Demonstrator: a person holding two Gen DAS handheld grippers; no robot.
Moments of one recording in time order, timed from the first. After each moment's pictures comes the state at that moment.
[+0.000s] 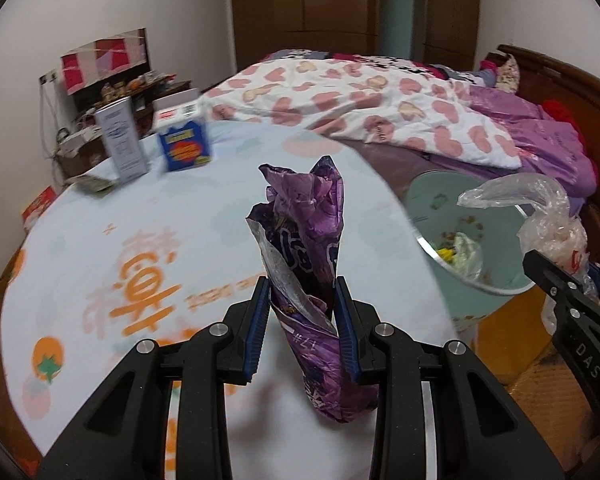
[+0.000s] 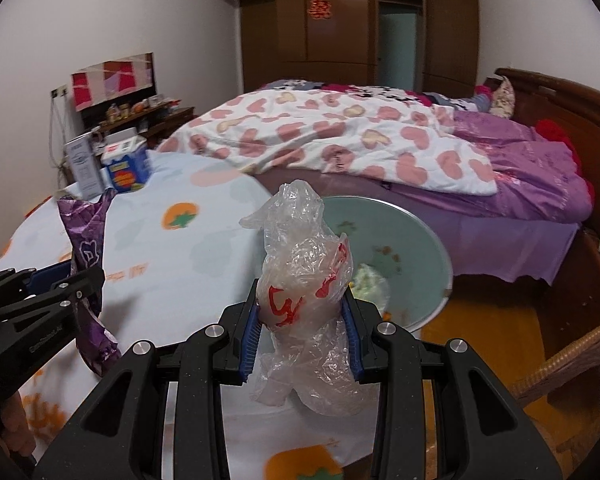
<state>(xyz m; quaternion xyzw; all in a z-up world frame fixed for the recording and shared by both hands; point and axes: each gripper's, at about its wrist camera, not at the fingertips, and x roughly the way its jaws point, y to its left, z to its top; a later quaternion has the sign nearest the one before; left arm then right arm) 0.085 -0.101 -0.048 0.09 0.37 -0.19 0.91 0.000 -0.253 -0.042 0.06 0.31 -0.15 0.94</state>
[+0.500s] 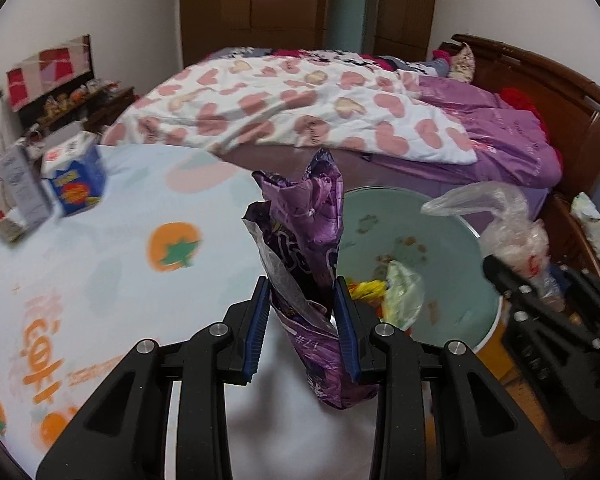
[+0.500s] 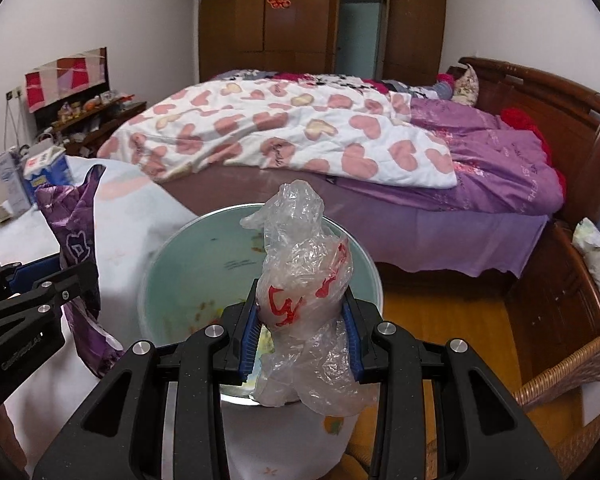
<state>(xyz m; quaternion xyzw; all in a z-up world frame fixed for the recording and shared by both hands) 0.122 -0.209 -0.055 0.09 0.38 -0.28 0.88 0.036 -0.337 -0.059 0.06 0.33 -0.22 0.91</state>
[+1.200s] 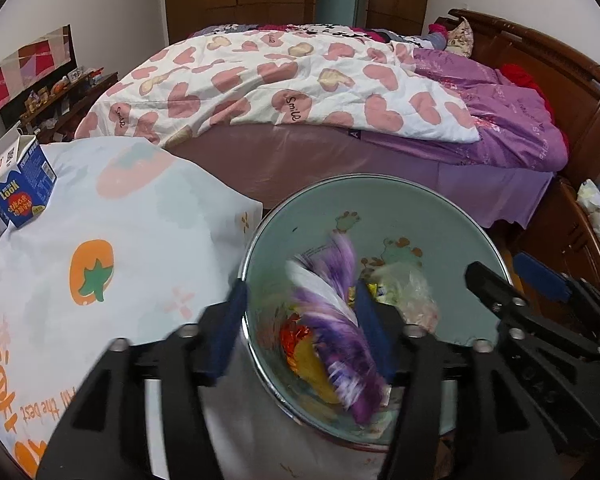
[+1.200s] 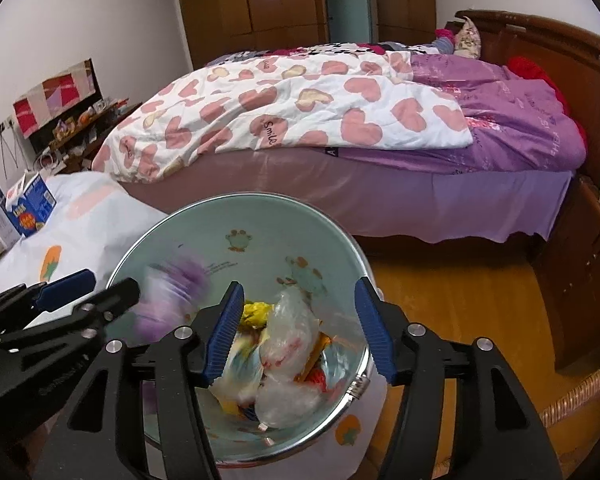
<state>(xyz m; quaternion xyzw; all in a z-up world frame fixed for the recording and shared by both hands) 0.154 -0.274 -0.086 0.11 0.41 -0.28 0.86 0.059 -0.398 -0.085 0.14 0.35 -0.20 0.90</state>
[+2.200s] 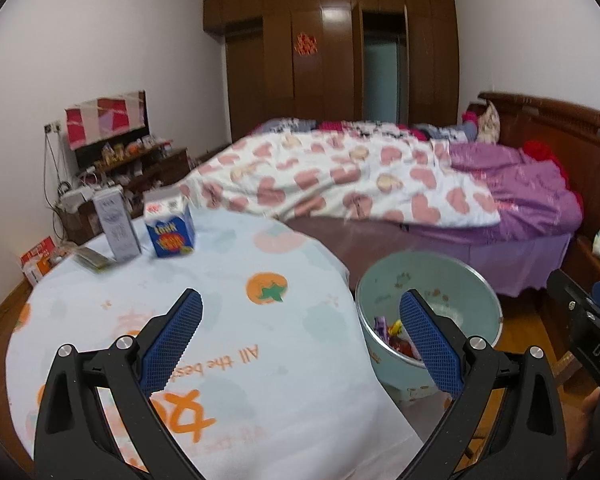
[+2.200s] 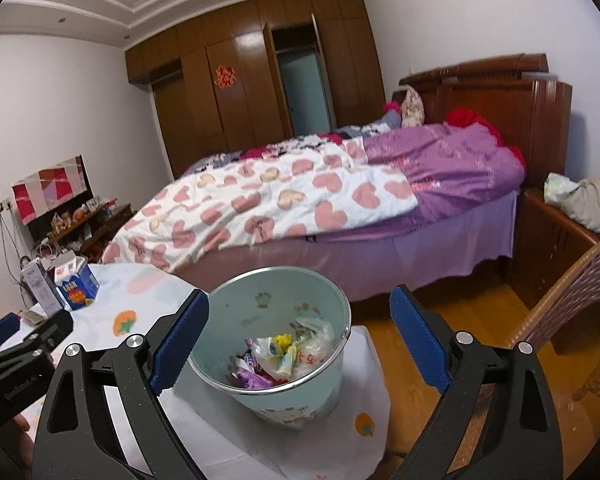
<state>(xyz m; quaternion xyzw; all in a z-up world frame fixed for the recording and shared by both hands) 0.047 -0.128 0.015 0.07 0.24 -0.20 0.95 -0.066 -0.311 0.002 0.15 0.17 -0.28 0.93</state>
